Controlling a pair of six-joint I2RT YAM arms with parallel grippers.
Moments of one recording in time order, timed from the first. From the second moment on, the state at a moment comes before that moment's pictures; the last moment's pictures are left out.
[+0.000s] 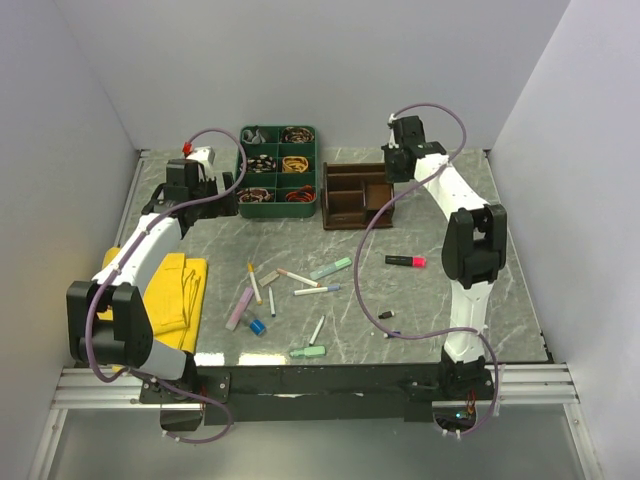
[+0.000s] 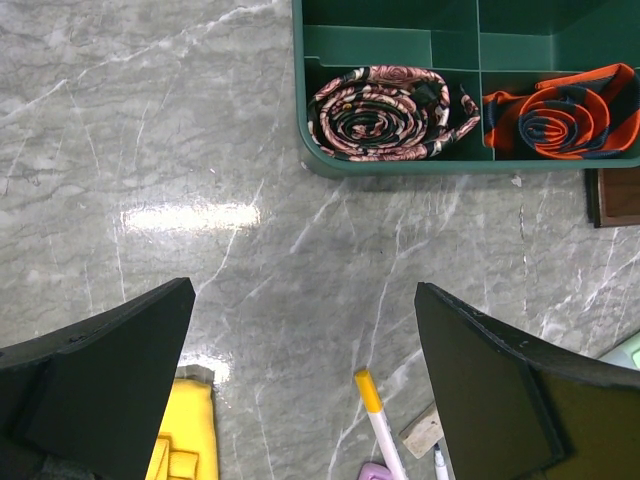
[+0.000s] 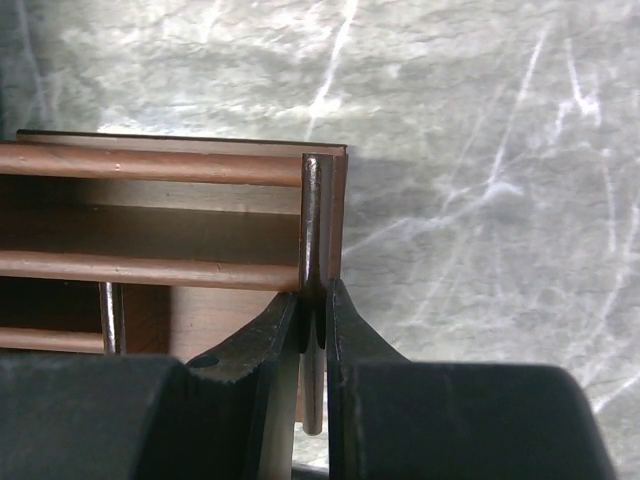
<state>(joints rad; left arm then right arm) -0.10 1.45 1.12 -0.32 0.06 -0.18 0.21 2.08 1.85 -0.63 0.06 0.10</state>
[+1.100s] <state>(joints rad) -0.29 1.29 1.10 -0.30 0.42 0.12 0.02 1.54 1.29 -0.76 -0.32 -0.50</state>
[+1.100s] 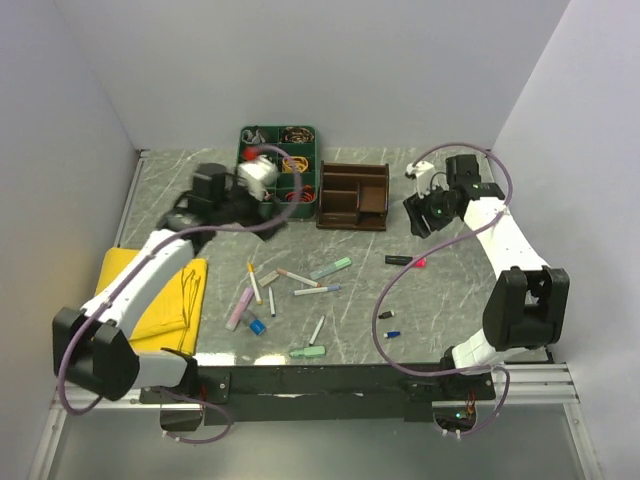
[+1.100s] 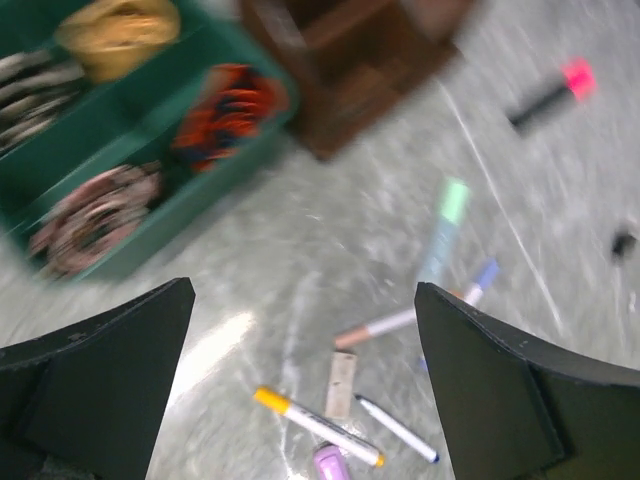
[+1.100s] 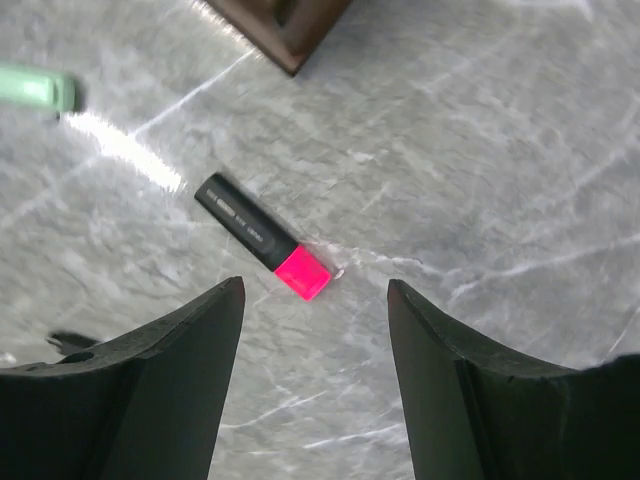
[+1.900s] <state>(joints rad) -0.83 2.09 1.69 -0.66 0.21 0.36 -0.20 1.23 1.15 -0.57 -0.51 -0.16</state>
